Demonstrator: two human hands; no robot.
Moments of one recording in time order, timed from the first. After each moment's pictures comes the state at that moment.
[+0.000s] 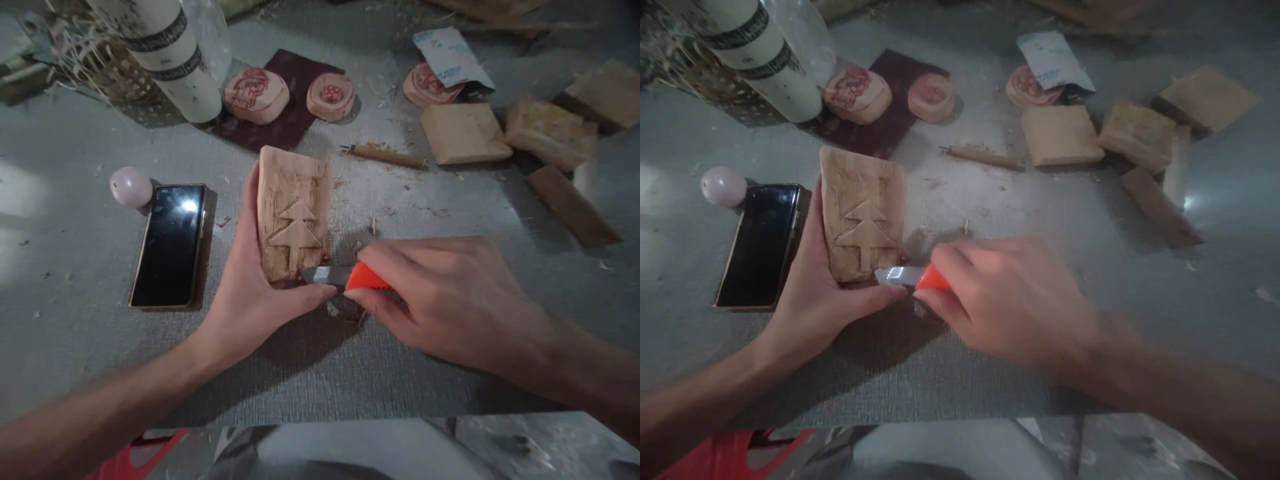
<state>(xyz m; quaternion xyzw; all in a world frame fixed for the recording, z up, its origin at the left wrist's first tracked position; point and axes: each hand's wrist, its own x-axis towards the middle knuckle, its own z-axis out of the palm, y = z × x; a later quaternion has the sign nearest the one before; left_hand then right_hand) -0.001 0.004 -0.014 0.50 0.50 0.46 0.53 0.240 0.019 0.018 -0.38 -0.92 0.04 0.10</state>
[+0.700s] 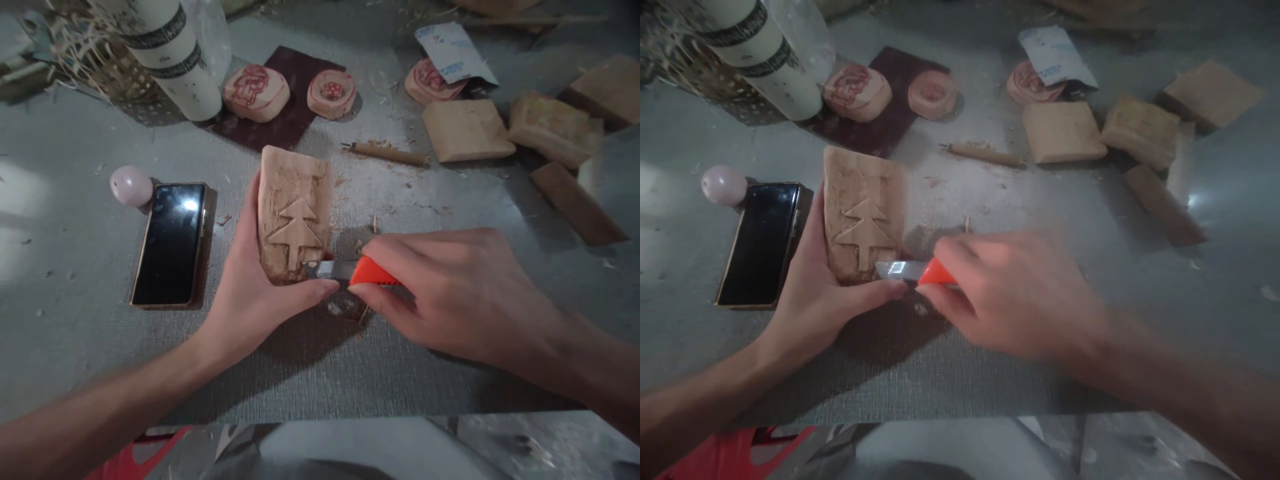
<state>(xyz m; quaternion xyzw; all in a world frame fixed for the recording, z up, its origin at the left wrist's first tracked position) 0.004 0.003 -0.011 0.49 0.50 0.48 0.54 0.243 0.022 0.020 -0.39 -0.91 0.06 0.11</state>
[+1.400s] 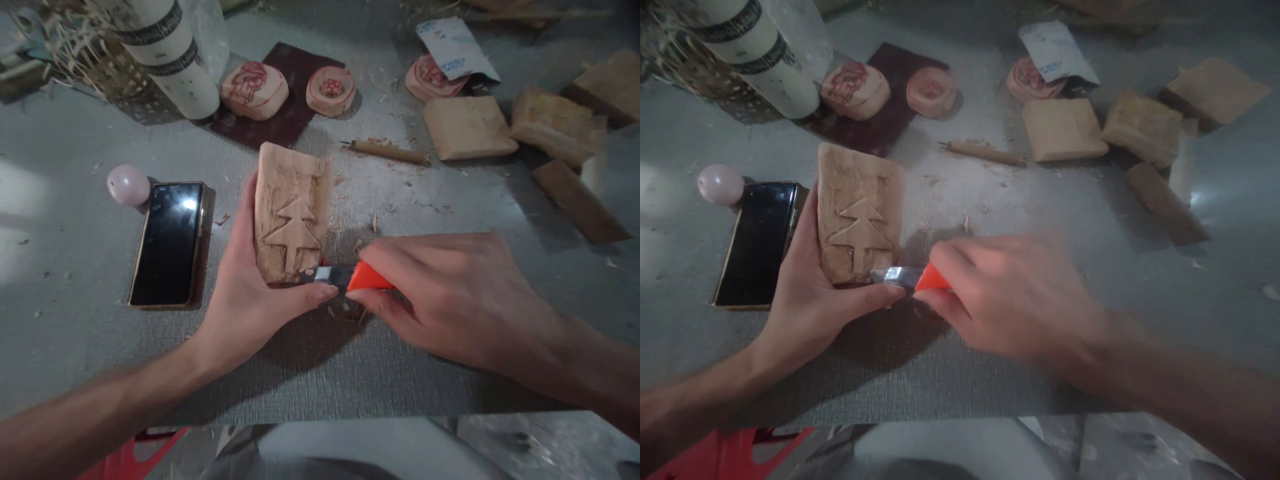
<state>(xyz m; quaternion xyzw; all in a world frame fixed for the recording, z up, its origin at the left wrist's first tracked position) 0.004 0.004 -0.011 0.51 0.48 0.51 0.50 0.242 0.018 0.014 -0.38 -0.92 0.02 0.11</state>
